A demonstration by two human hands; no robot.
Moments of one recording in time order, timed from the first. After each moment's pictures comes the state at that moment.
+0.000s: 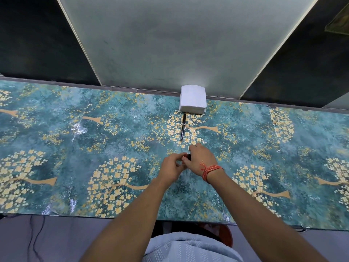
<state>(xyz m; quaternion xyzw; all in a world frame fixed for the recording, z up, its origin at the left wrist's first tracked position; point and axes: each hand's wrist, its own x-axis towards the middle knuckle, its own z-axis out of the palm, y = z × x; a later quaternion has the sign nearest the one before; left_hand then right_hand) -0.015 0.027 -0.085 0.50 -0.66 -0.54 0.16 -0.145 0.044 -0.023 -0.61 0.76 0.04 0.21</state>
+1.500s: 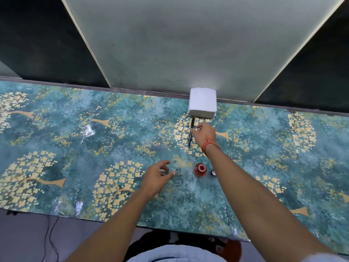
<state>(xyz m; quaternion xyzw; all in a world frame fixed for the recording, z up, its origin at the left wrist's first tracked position) 0.039 0.016 -0.082 0.60 -0.59 -0.52 0.13 -0.179 -0.067 -0.066 -0.40 0.83 -0.25 0.30</state>
